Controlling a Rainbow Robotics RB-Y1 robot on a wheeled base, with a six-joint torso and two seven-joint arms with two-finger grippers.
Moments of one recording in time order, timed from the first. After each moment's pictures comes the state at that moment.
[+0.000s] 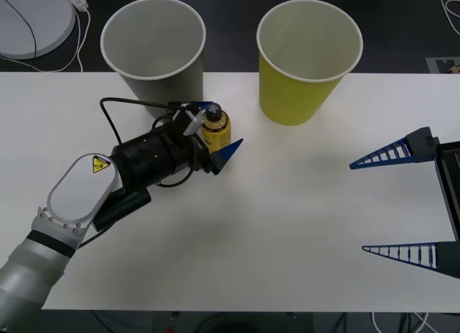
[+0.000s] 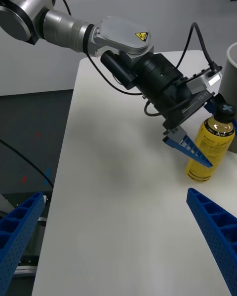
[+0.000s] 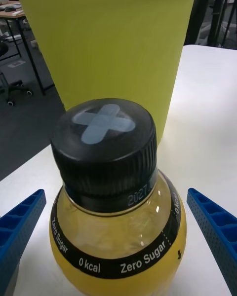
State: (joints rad) right arm 0.25 -1.31 -0.16 -2.13 0.83 -1.05 0.03; left arm -0.31 0.37 -0.30 -1.48 -1.60 -0.52 0.09
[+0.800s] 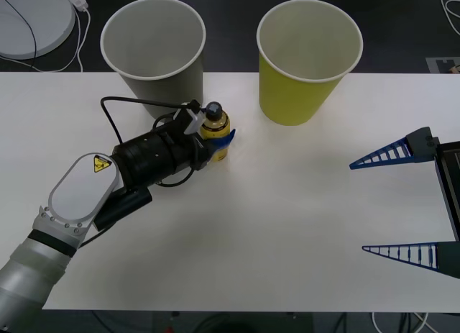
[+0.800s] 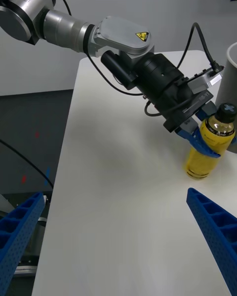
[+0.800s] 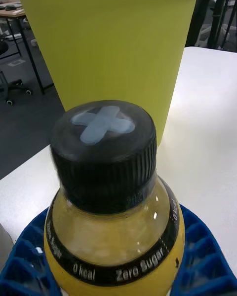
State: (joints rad) right arm 0.25 -1.31 -0.16 -2.13 0.83 -1.05 0.03; left arm -0.32 0.37 -0.30 -1.48 -1.61 -0.52 0.10
